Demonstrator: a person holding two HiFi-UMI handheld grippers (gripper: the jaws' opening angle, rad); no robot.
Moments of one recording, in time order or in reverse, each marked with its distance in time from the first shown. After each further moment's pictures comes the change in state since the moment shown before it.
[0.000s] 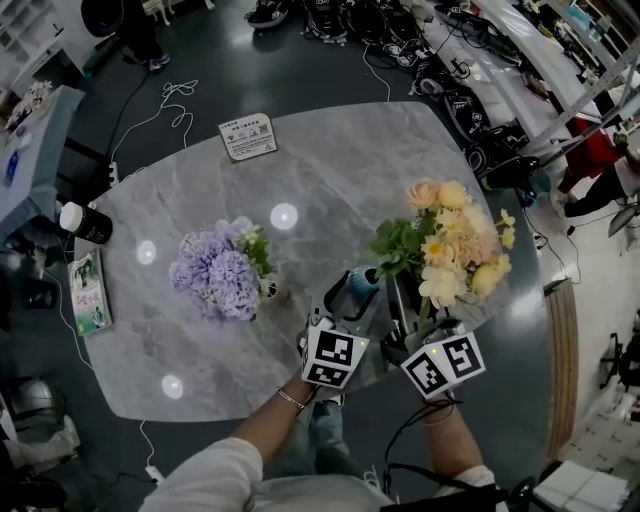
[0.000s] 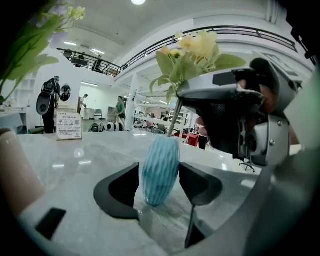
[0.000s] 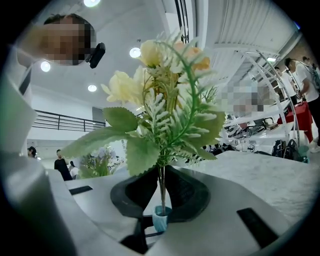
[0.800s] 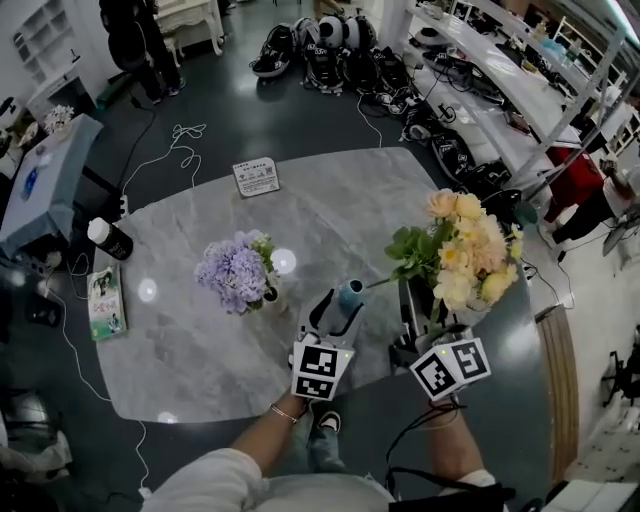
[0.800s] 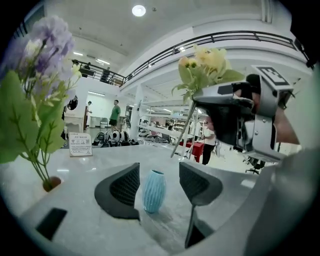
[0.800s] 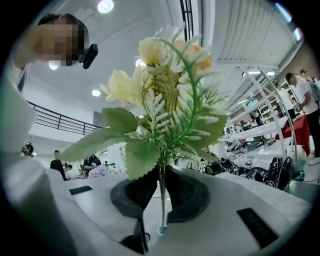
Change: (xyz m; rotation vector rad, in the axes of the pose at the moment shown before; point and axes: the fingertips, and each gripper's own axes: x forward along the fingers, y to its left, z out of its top) left arm -0.062 -0.012 0.059 -0.002 -0.101 0.068; right arm -0.049 0.019 0.088 -0.060 -0.125 -0.029
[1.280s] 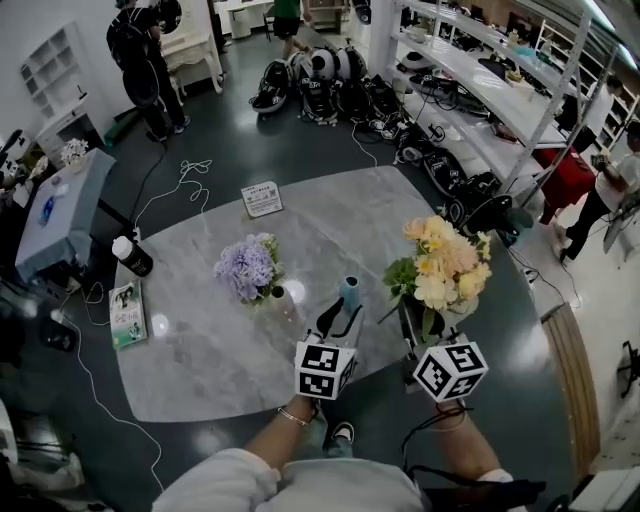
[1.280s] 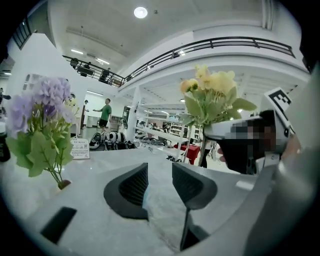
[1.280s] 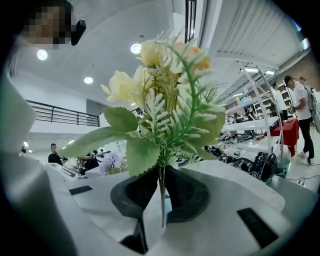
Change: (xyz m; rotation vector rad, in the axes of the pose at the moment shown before) left arm -0.050 -0.045 0.035 -0.035 -0.016 -0.040; right arm -0.082 0.009 -0.013 0.004 0.172 -0.088
